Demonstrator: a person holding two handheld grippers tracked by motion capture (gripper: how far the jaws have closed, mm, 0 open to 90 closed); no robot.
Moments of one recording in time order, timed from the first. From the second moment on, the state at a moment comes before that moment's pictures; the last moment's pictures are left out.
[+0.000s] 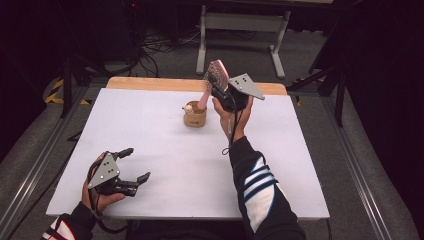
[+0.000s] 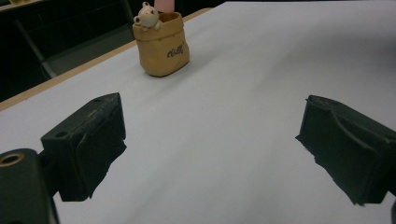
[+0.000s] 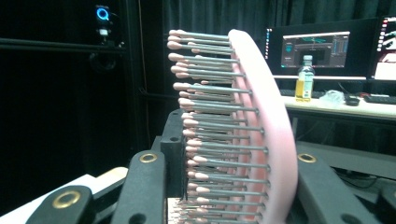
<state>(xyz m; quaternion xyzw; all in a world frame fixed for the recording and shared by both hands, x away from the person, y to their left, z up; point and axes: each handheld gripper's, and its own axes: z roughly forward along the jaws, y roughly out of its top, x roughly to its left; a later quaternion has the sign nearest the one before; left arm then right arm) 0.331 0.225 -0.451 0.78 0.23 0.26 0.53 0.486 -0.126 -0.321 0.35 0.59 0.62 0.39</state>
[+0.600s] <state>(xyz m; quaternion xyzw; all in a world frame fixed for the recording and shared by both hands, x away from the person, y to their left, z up) 0.331 0.223 -0.452 0.78 0.22 0.25 0.53 0.495 -0.118 -0.351 0.37 0.61 0.61 0.35</state>
